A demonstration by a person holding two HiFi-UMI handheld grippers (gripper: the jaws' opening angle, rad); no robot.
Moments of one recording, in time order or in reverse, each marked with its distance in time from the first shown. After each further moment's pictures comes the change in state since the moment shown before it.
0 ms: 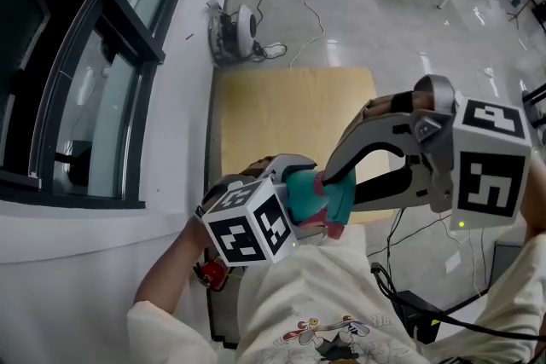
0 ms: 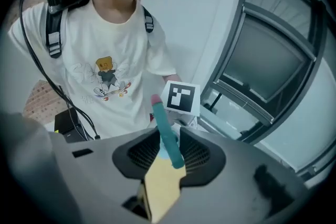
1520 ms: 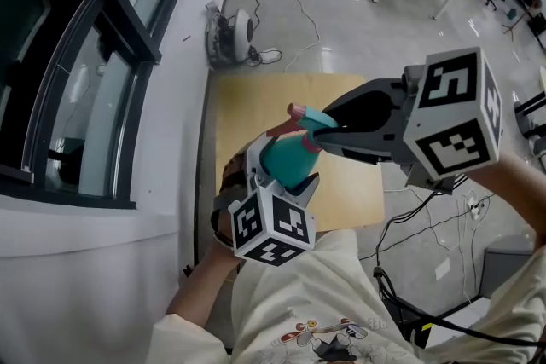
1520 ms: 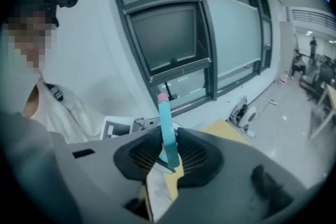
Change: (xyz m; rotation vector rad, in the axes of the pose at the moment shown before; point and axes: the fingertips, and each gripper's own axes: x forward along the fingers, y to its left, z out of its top) left arm -0.031 0.085 -0.017 -0.214 -0.017 0.706; right arm -0.011 -0.074 -0.047 1.040 -0.126 -0.300
